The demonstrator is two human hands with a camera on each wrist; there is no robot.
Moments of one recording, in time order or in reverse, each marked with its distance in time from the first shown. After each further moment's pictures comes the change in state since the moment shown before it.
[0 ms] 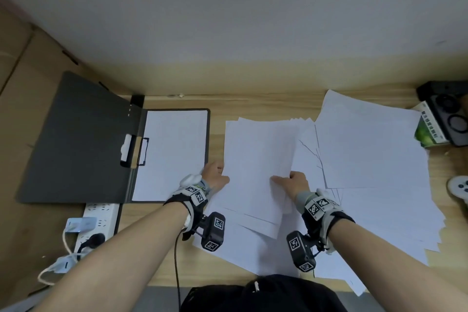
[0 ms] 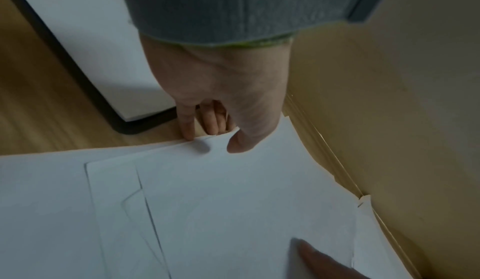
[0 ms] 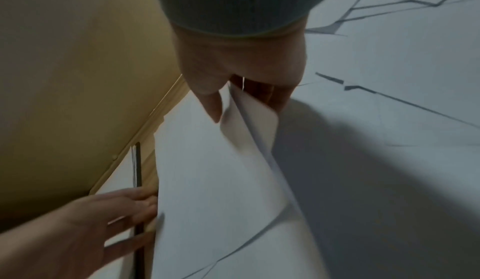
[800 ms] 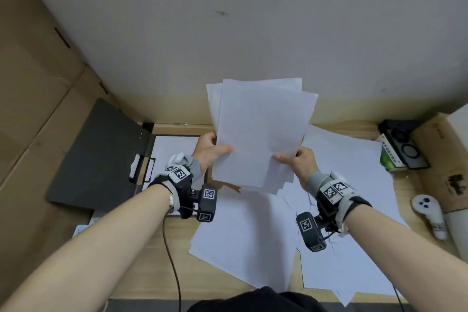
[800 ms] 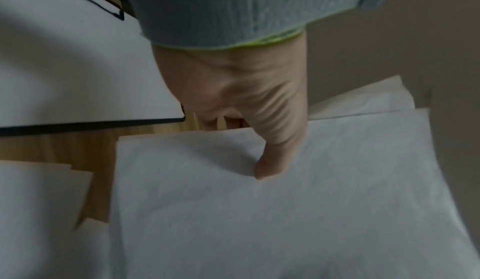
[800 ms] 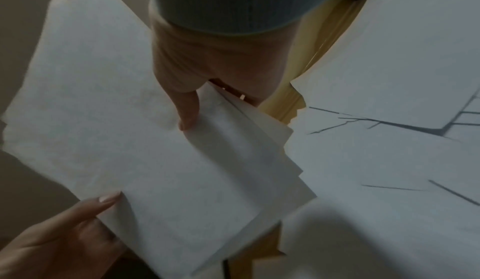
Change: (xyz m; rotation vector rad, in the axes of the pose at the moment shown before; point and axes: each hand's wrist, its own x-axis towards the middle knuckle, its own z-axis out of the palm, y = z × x) left_hand -0.088 0.097 -0.100 -0.654 0.130 0.355; right_hand -0.084 -0.107 -0.067 0.391 -0.039 -0.478
